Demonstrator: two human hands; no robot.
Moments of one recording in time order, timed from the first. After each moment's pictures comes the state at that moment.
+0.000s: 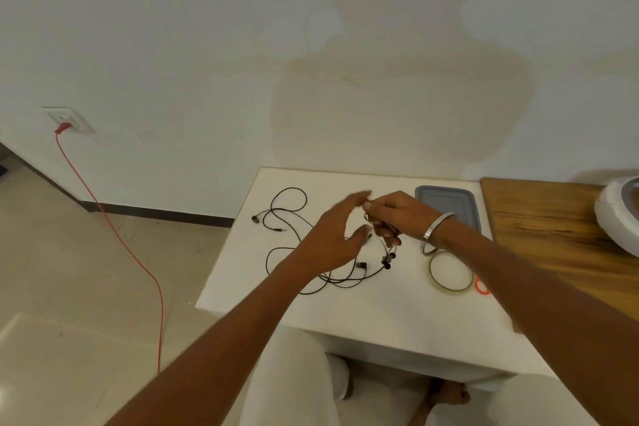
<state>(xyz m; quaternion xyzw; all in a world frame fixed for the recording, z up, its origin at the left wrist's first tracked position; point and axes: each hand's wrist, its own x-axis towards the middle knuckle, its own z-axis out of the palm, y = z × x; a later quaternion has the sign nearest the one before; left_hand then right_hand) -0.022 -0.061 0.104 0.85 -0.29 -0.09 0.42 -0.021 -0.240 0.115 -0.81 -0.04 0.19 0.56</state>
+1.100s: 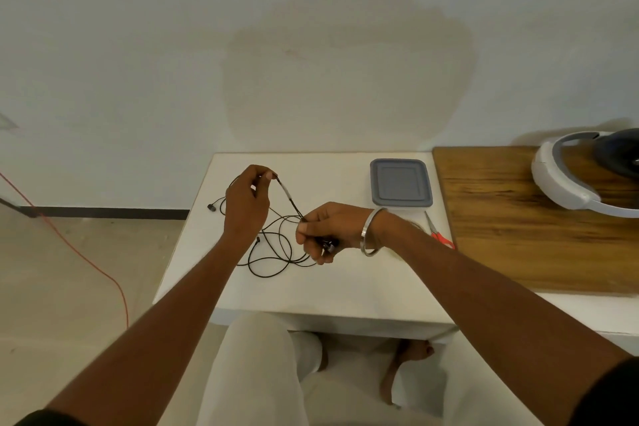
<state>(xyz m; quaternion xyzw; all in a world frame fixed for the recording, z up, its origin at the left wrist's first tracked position) 0.013 -0.038 0.084 0.89 -0.08 0.10 0.45 -0.051 -0.216 0.097 -0.68 -0.08 0.37 0.63</state>
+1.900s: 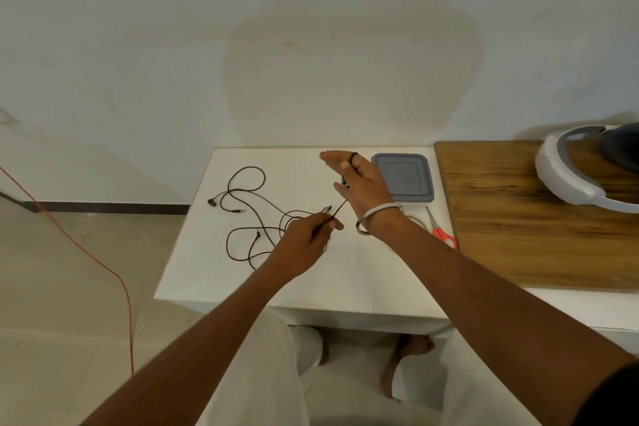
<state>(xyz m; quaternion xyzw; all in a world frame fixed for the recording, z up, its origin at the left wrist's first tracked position) -0.049 -0.079 0.050 0.87 -0.22 -0.15 0.42 -0.035 -0.230 0.081 -0.63 0.07 -0.03 0.77</state>
